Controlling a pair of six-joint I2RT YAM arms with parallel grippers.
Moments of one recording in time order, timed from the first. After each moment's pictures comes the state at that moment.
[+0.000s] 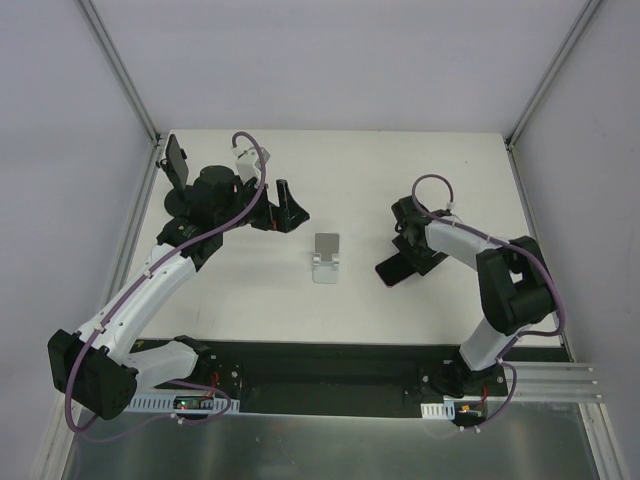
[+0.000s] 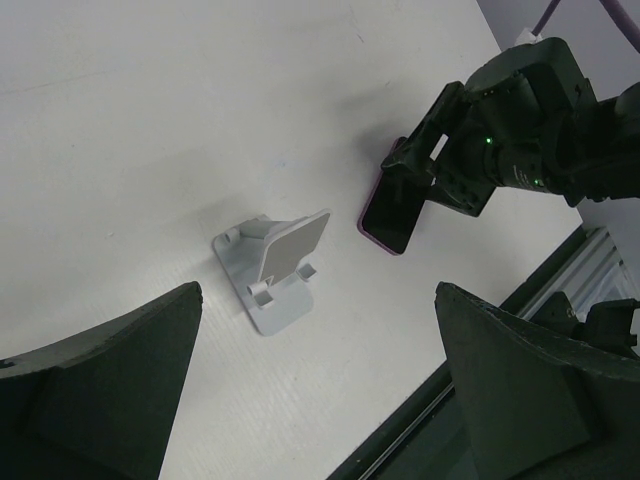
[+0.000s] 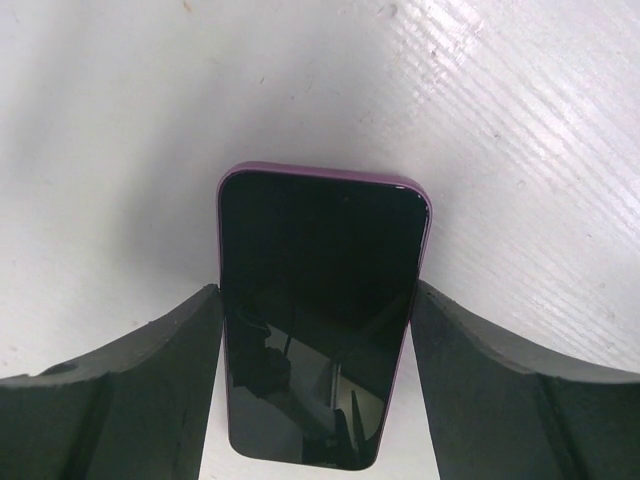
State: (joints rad) left arm -0.44 1.12 1.03 -0.32 0.36 -0.42; right arm 0.41 1.69 1.01 -0.68 0.40 1.30
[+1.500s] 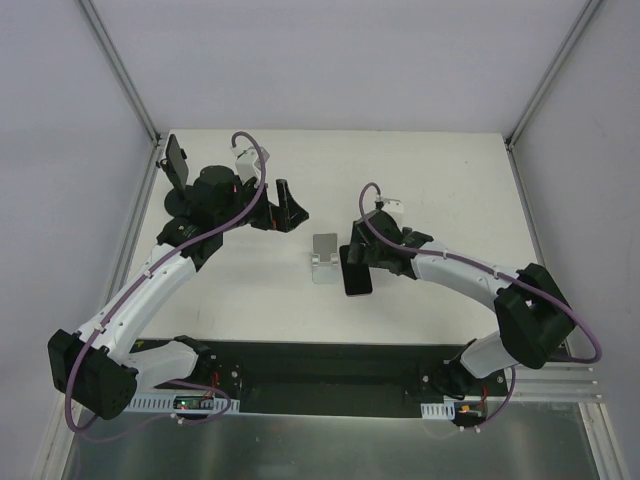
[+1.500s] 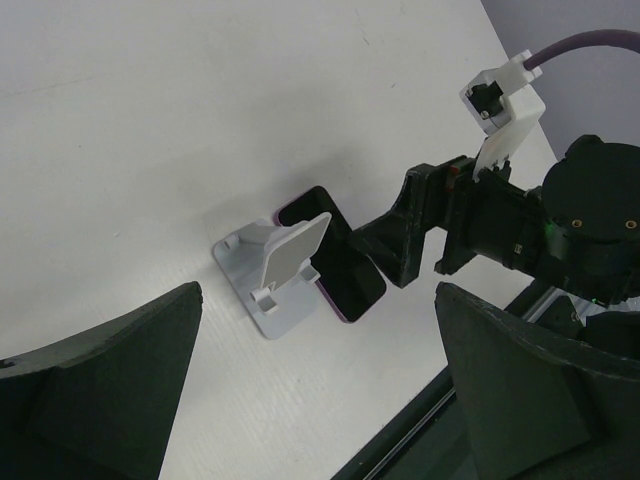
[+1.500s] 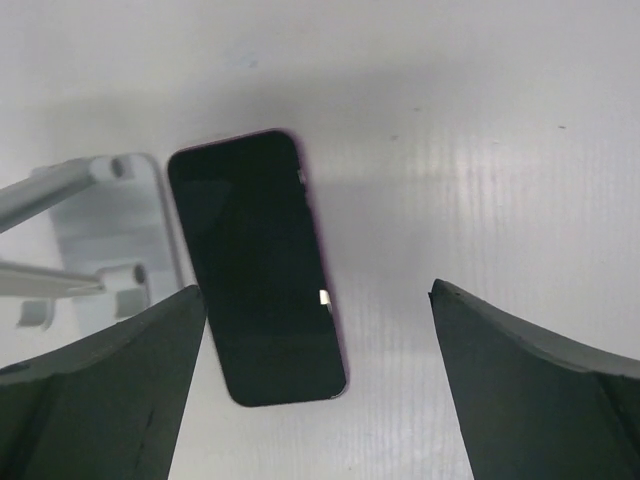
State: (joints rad) left arm -0.44 1.12 1.03 -0.32 0.35 -0.42; right arm 0.76 1.49 0.90 -0.41 0.42 0.74
